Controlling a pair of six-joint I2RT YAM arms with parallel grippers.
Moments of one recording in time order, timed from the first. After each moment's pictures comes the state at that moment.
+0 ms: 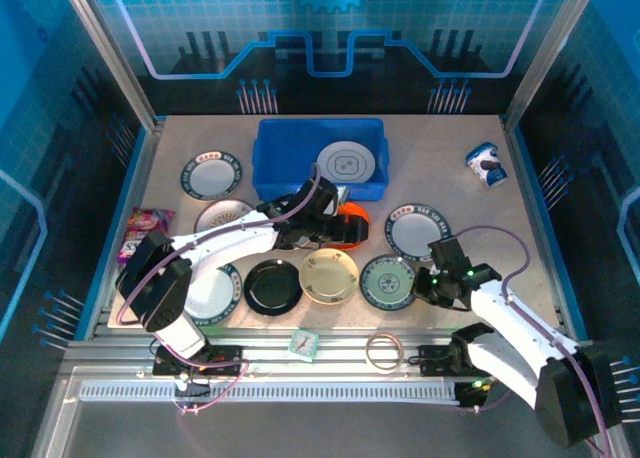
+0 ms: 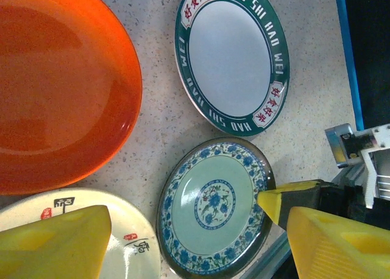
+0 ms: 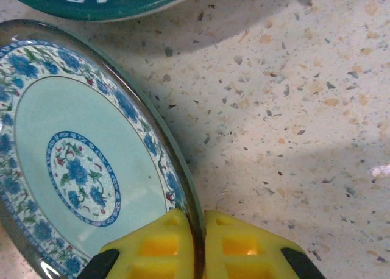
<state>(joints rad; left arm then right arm) -0.75 1.64 1.14 -0.31 0.29 -0.73 0.31 0.90 0.40 -0.71 -0.16 0.74</state>
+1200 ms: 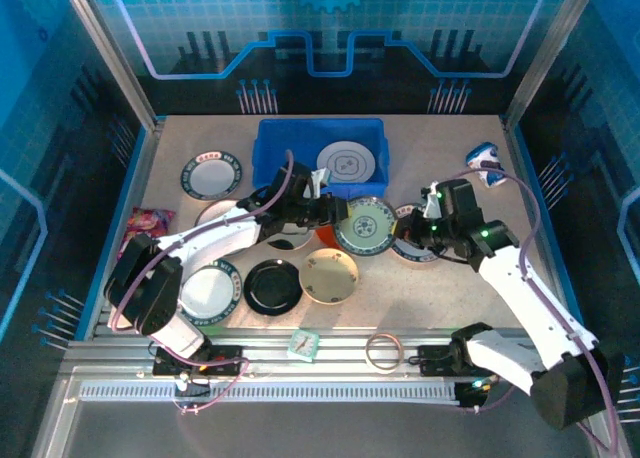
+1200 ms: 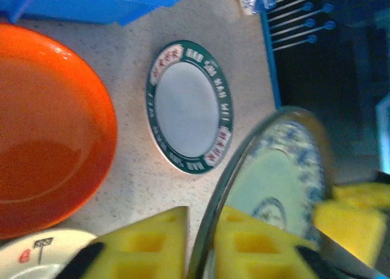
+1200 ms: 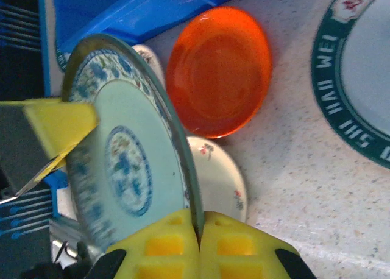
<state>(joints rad) -0.60 1.57 1.05 -0.08 0.49 -0.85 0.31 1.04 0.88 -0.70 -0.39 0.72</state>
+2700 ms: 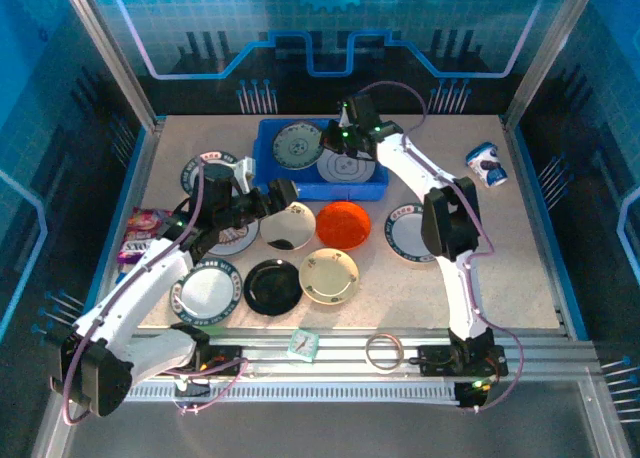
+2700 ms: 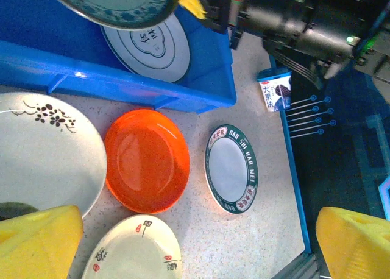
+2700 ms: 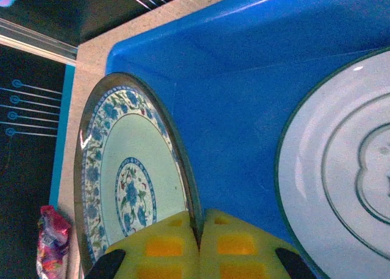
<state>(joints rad) -0.35 1.10 0.91 -0.34 0.34 -0.79 0.44 2.28 2.06 -0.49 -0.30 0.69</state>
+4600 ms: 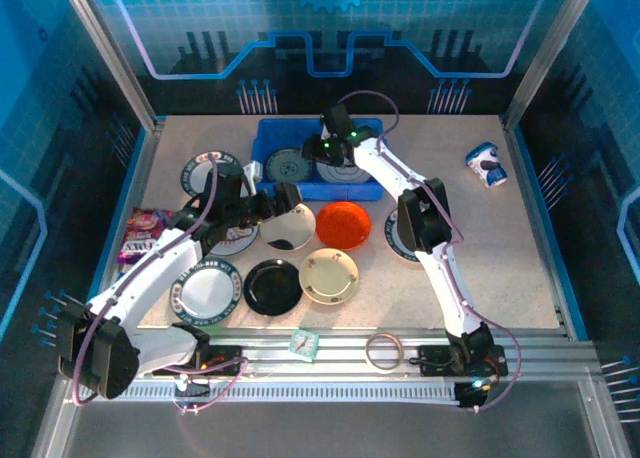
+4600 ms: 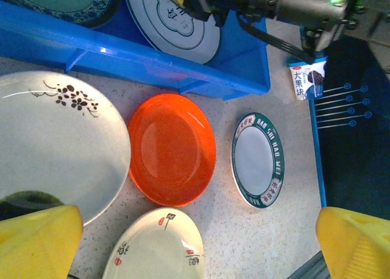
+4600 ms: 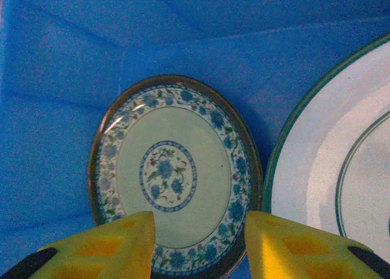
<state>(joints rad) -0.35 1.20 0.91 -0.35 0.34 -0.76 0.49 2.51 2.32 -0.64 -0.21 0.61</state>
